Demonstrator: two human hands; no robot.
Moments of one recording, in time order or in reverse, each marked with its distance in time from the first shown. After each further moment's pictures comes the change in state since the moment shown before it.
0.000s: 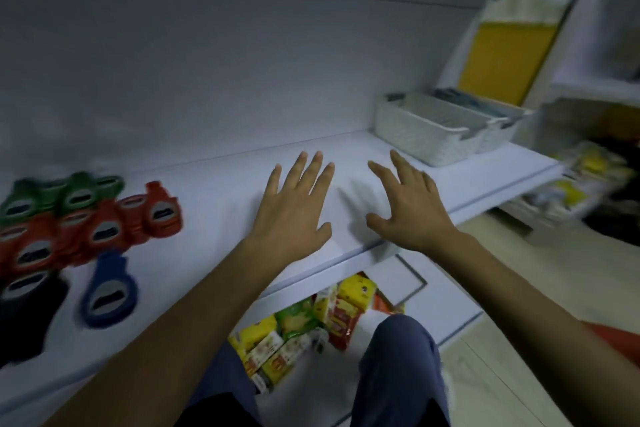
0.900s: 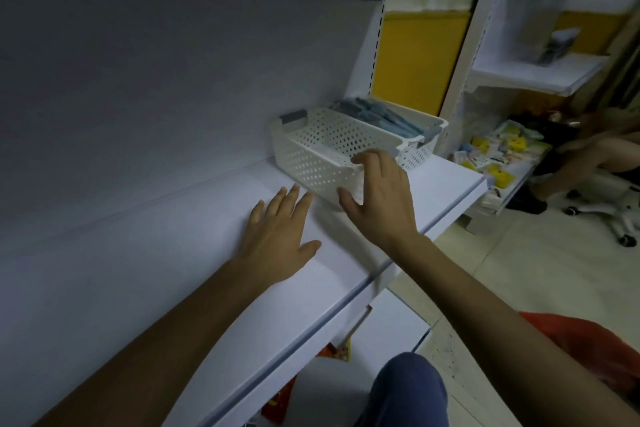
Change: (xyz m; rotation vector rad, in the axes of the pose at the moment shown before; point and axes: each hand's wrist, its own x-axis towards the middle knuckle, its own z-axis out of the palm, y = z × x) left_hand 0.207 0.102 0.085 -0.190 -0.155 0.096; right_hand 0.114 0.189 0.014 0.064 0.468 0.124
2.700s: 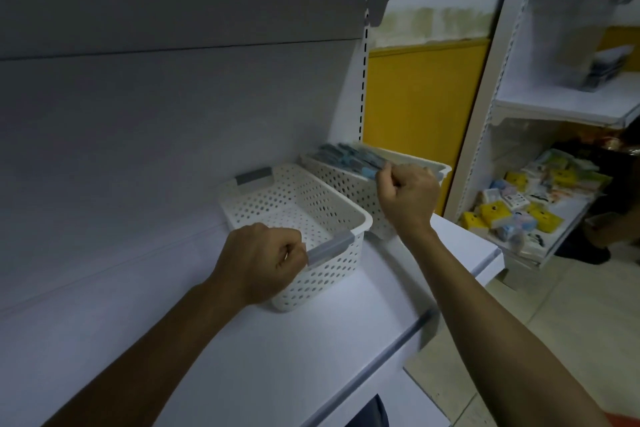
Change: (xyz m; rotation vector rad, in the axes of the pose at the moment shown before) left_hand 0.122 0.038 -0.018 -0.227 0.347 0.160; right_hand 0.136 0.166 0.054 0.358 0.435 0.133
